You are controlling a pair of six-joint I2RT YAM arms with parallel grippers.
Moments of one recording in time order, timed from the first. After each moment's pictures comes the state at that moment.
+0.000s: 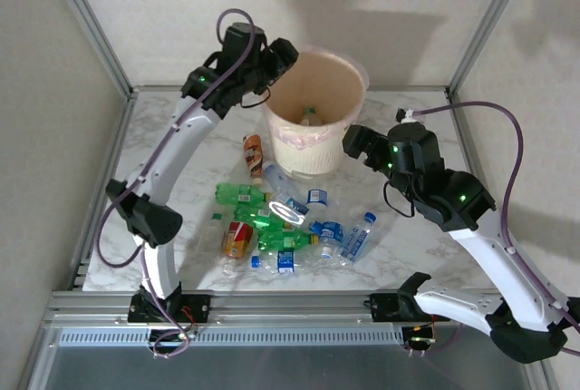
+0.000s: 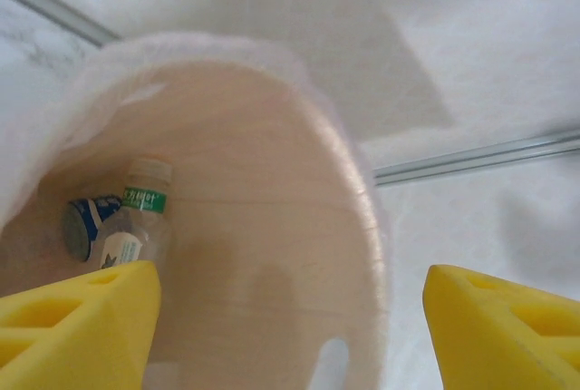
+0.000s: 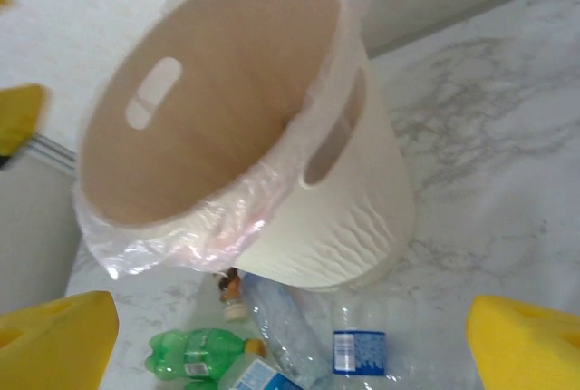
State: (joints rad) left arm -0.54 1.87 2.24 -0.79 -0.07 -1.03; right arm 0.72 1.01 1.37 -0.89 0.39 0.78
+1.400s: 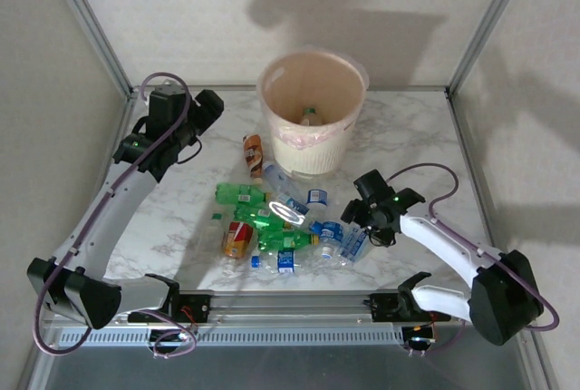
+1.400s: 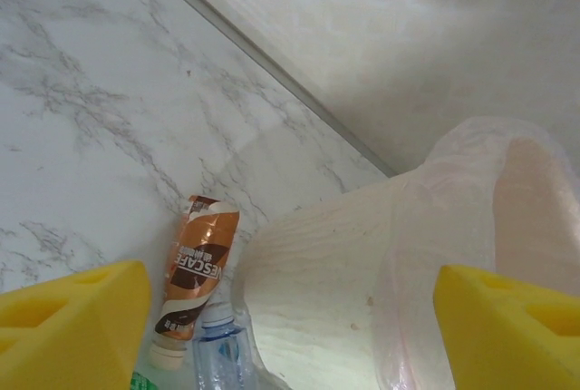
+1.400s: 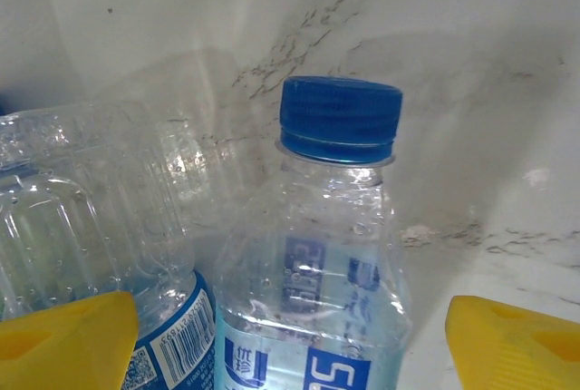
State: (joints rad) left arm -0.28 1.27 1.34 -0.58 -0.13 -0.93; right arm 0.56 1.17 0.71 -0.82 0.01 1.02
